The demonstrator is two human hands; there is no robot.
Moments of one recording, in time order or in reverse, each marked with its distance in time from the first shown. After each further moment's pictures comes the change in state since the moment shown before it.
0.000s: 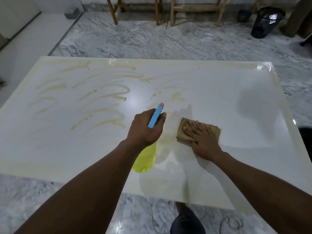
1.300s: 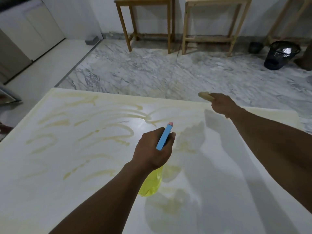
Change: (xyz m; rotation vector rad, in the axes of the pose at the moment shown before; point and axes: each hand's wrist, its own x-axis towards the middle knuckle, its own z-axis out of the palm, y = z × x) left_hand 0.145 0.023 -0.013 -0.057 0.052 0.001; right_hand 0.270 0.058 -0.250 0.360 0.159 0.298
